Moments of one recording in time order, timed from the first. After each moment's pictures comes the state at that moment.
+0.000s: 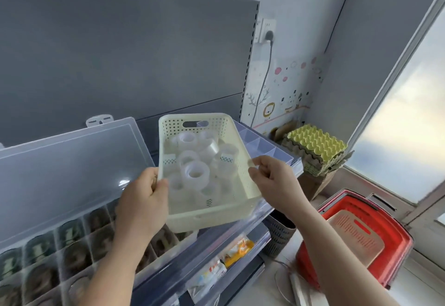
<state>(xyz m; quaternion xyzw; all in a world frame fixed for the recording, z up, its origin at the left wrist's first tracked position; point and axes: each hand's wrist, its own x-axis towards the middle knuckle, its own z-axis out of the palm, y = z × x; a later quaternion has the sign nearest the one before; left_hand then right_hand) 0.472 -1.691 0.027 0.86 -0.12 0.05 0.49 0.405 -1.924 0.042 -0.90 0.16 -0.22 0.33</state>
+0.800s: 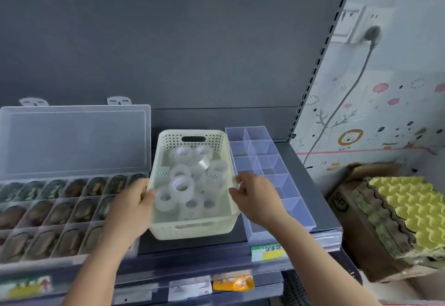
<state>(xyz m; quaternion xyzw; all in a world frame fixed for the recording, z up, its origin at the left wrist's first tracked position) 0.492 -1.794 -0.014 0.91 0.13 0.08 0.40 0.543 -2.036 -0.001 -0.95 -0.11 -0.01 0.29</state>
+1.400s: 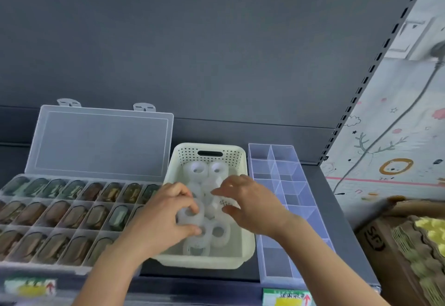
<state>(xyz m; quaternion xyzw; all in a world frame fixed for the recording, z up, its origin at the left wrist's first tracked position) 0.508 -1.810 0.006 0.96 -0.03 -0.01 0.27 0.592 -2.012 0.015 -0.91 -0.39 0.04 0.15</state>
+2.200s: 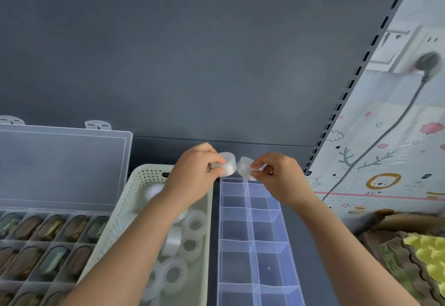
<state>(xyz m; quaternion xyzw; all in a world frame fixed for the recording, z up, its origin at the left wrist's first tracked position) 0.667 -1.902 0.044 0.92 -0.06 0.16 0.36 0.715 -2.102 0.038 -0.92 -0.19 -0.06 0.33</state>
